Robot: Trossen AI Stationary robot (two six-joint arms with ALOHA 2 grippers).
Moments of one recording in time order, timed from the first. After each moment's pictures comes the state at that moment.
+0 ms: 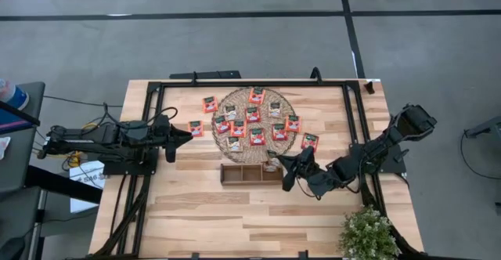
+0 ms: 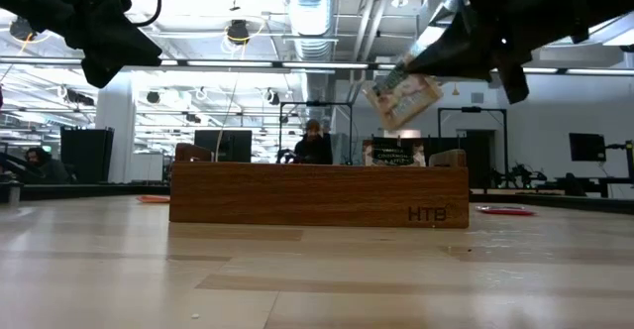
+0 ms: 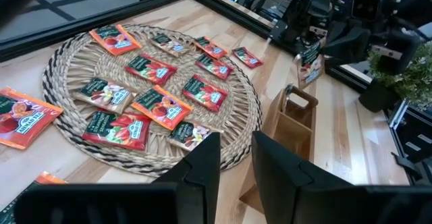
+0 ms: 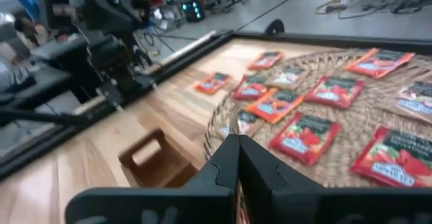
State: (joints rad) left arm -0.04 0.31 0.39 -0.40 -0.27 -0.51; right arm 0.53 1.50 0.61 0.39 1.02 0.73
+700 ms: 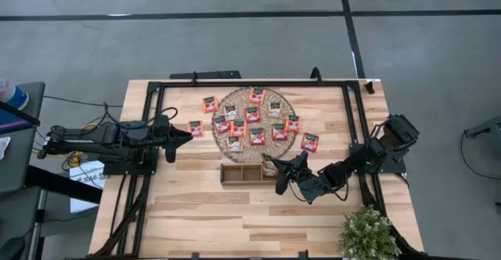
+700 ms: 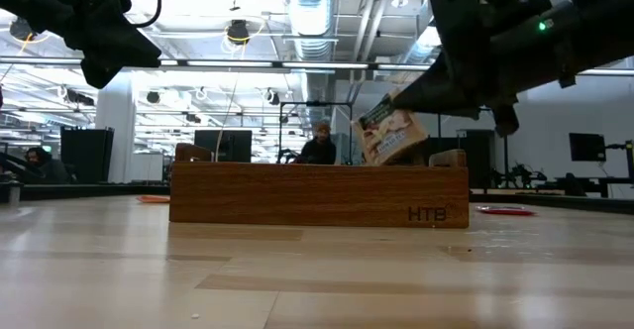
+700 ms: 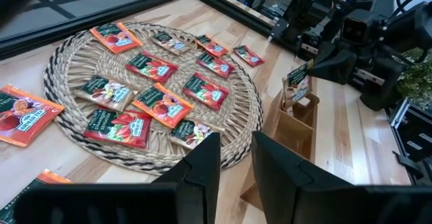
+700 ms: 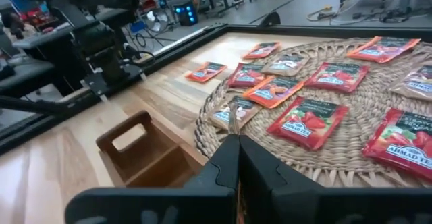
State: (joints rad) left arm -0.04 0.31 0.39 -0.41 -0.27 -0.51; right arm 0.53 1.72 0.61 0.64 1.05 0.68
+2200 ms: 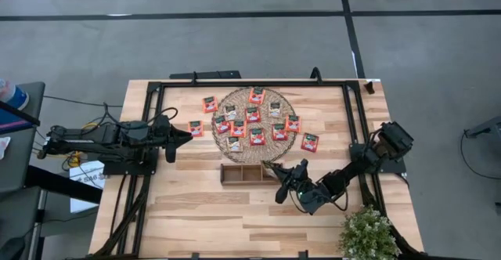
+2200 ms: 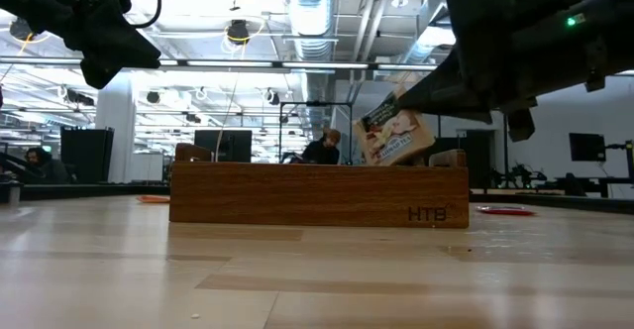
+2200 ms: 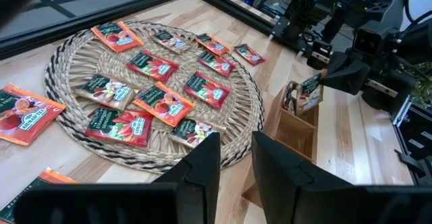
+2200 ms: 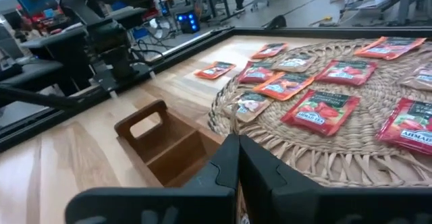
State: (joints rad) left arm -0.04 0.31 0.39 -0.42 -0.27 -0.51; right arm 0.60 1.82 0.66 0.66 1.15 0.71
